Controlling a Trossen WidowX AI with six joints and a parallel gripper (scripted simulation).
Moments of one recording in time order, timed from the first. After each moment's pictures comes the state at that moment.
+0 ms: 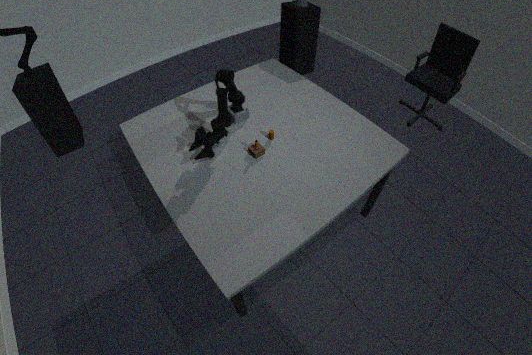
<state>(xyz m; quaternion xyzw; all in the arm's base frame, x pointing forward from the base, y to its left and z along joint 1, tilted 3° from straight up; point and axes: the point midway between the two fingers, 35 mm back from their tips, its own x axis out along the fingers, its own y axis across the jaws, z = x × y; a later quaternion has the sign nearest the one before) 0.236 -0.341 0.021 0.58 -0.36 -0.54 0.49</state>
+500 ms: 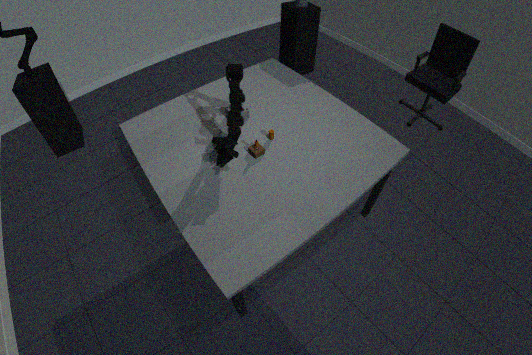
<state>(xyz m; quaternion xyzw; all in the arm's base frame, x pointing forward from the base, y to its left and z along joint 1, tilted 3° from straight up) 0.341 -0.251 0.005 0.44 0.06 -0.53 0.72</state>
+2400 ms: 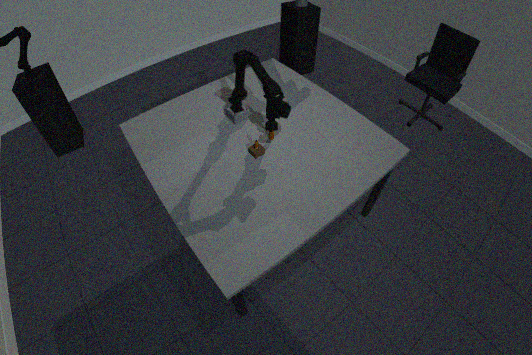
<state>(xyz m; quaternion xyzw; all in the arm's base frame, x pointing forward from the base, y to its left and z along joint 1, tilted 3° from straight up) 0.264 0.081 0.048 -0.33 0.61 0.36 0.63</state>
